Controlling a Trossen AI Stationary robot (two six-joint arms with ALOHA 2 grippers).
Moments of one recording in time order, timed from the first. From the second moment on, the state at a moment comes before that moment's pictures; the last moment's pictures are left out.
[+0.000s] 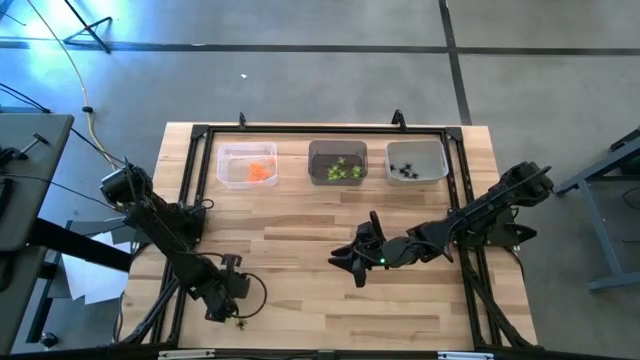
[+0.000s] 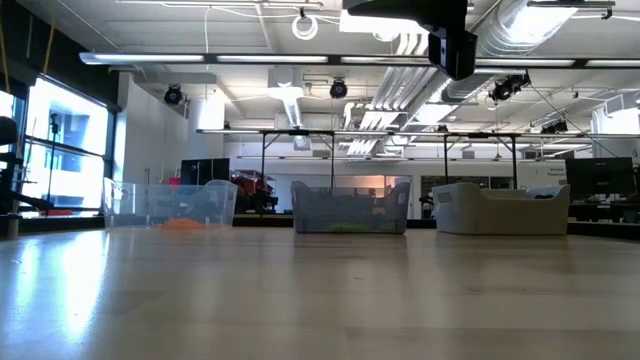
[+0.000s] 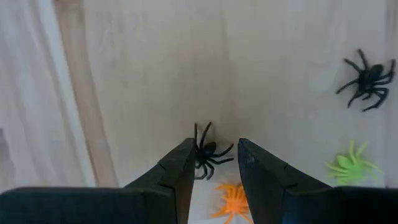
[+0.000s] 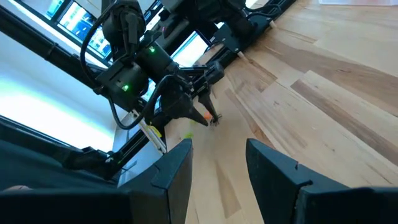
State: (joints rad) left arm -0.90 1.56 0.78 -0.58 -0.12 -0.72; right arm 0.47 1.53 0.87 0.36 0.43 0.92
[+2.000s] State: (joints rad) left arm -0.79 1.48 0.92 -0.63 -0.71 -0.64; right arm 0.47 1.53 0.87 0.36 0.51 0.87
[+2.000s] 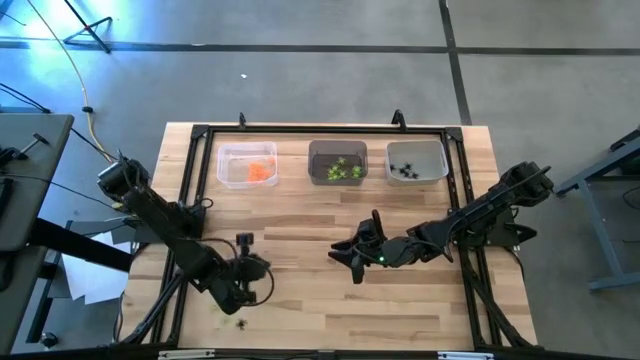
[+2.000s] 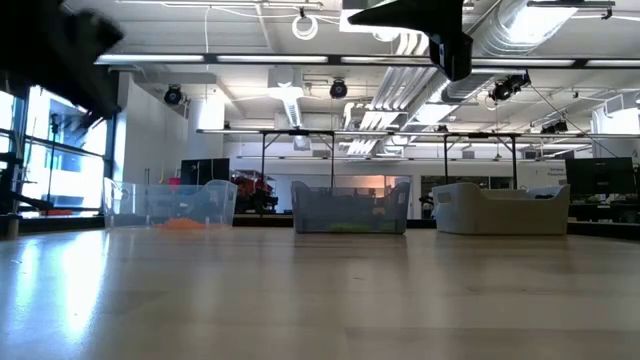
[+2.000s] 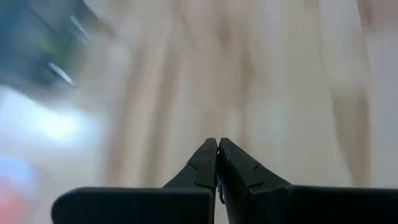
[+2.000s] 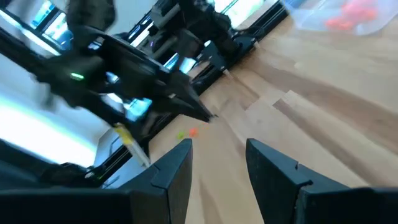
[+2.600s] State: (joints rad) left arm -0.84 1.31 1.00 0.06 -1.34 0.03; right arm 0.44 1.68 0.87 0.98 0.75 0.23
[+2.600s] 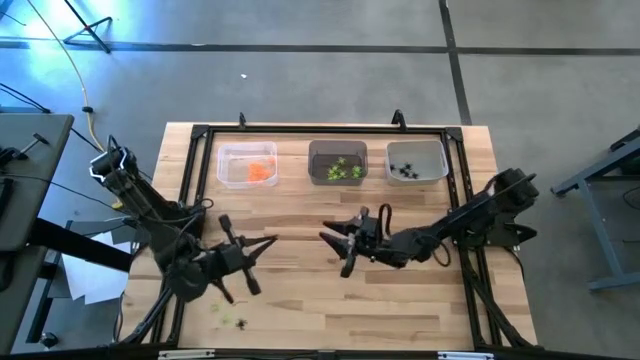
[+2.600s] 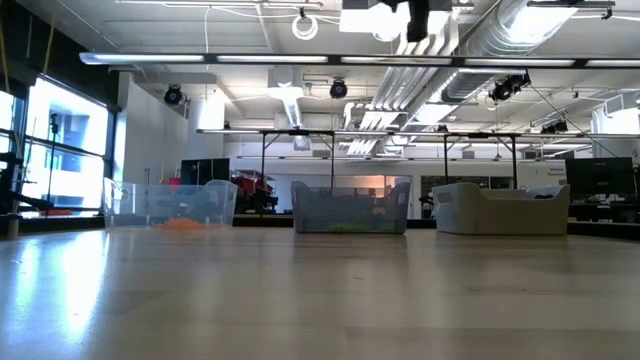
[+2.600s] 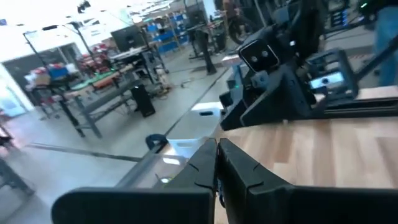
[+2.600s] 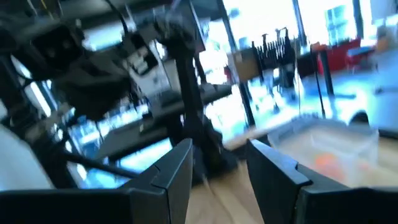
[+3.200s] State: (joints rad) left arm -0.66 1.33 1.00 0.24 -1.13 0.17; right arm 0.41 1.91 1.34 0.76 0.68 0.09
